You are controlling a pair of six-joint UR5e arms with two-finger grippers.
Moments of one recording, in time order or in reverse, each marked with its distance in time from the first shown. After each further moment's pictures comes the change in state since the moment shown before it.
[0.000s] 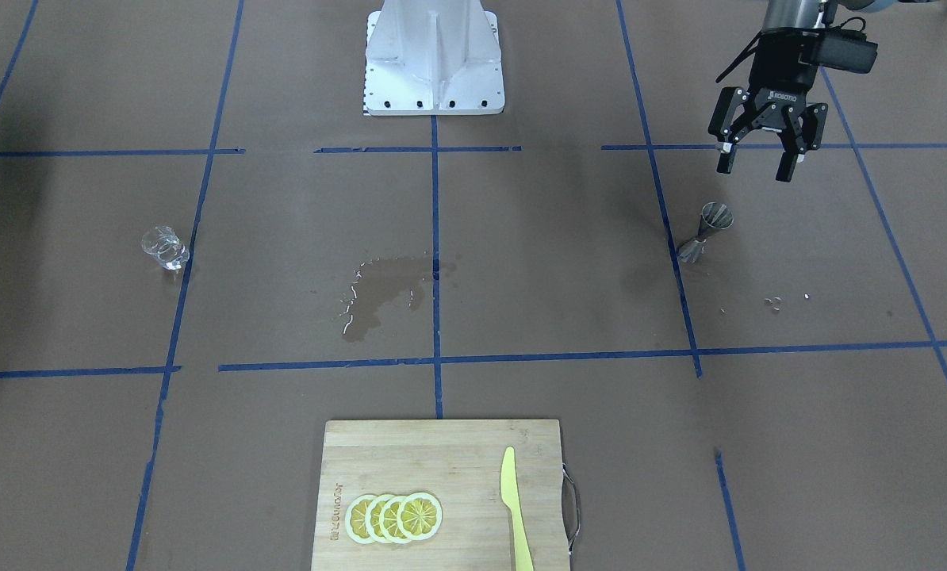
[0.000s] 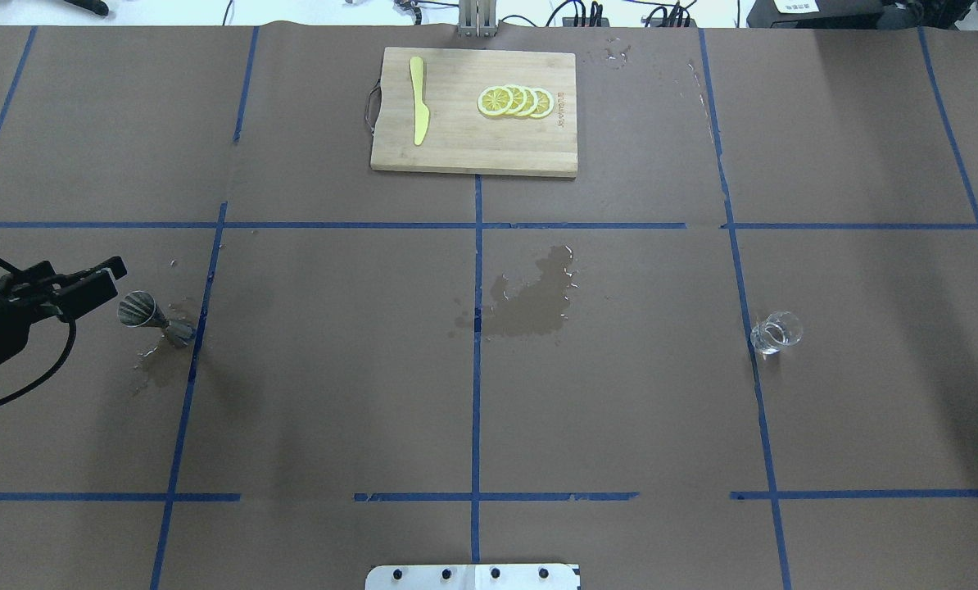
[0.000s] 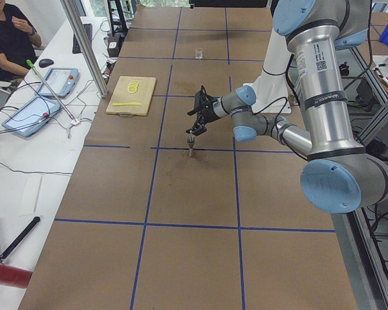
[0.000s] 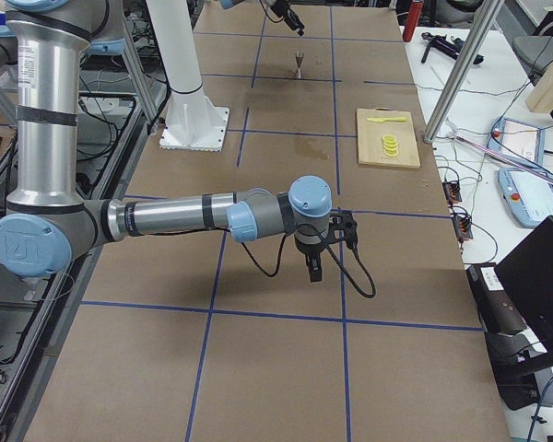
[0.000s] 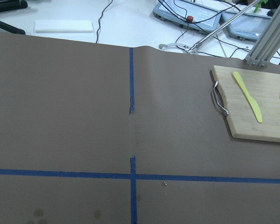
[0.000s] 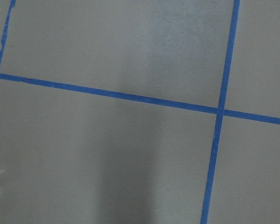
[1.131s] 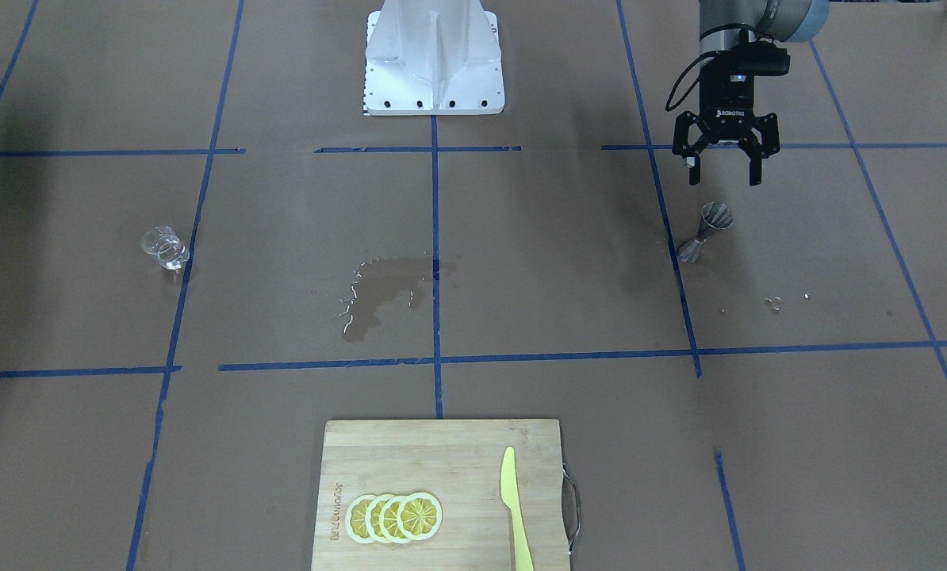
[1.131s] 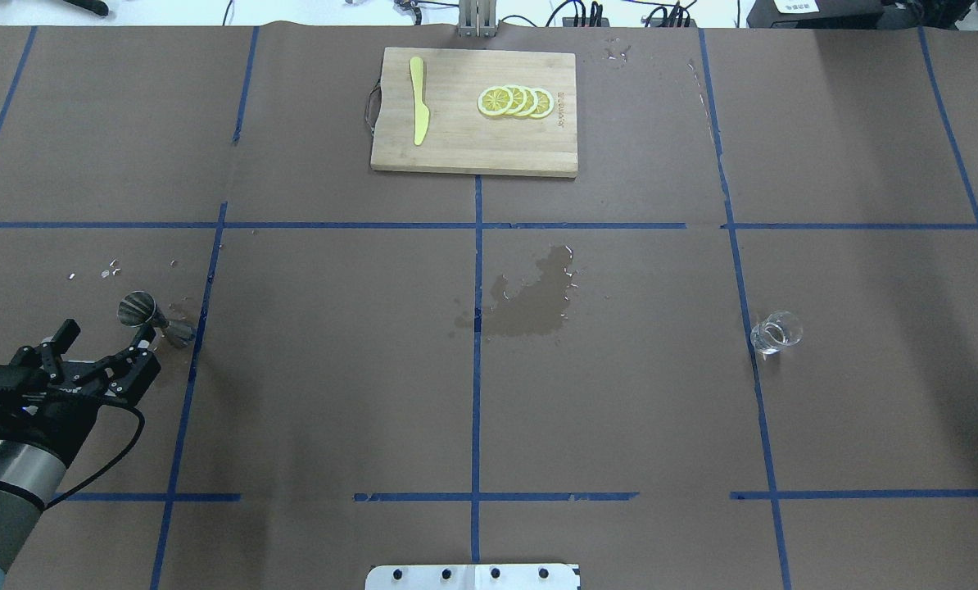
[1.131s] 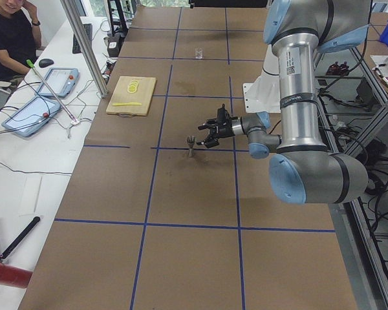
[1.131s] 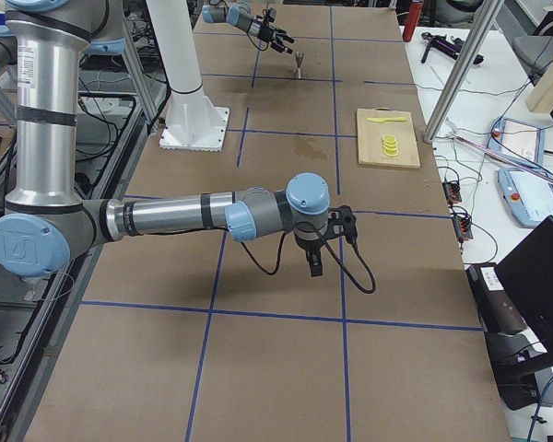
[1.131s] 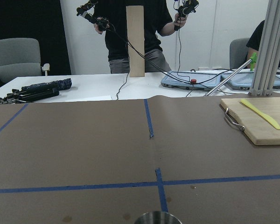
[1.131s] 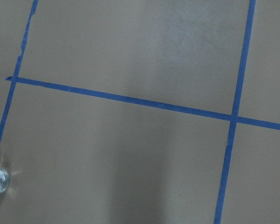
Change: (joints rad) left arm 0.355 -0.058 0.235 0.020 0.622 -0.098; right arm 0.000 -0.006 0.010 0.037 0.033 0.011
